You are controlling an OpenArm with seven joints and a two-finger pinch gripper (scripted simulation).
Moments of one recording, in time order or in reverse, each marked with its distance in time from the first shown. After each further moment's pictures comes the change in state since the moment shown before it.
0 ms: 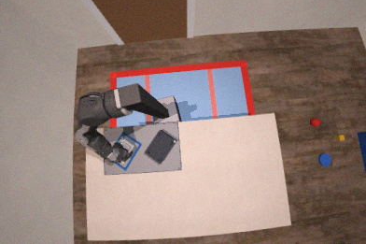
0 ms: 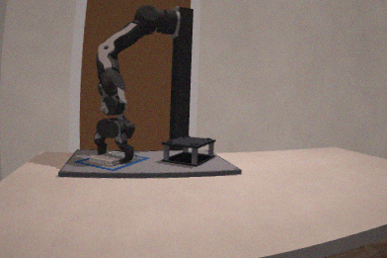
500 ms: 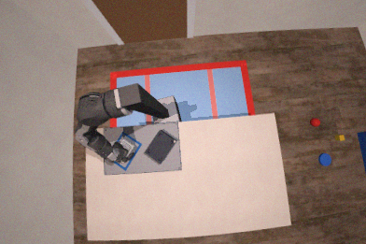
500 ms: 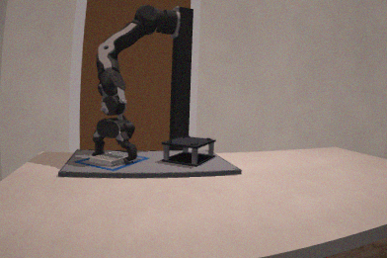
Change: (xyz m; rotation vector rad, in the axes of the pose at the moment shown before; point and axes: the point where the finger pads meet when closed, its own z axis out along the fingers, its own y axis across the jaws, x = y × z) arm 0.000 0.000 0.000 0.000 0.000 0.000
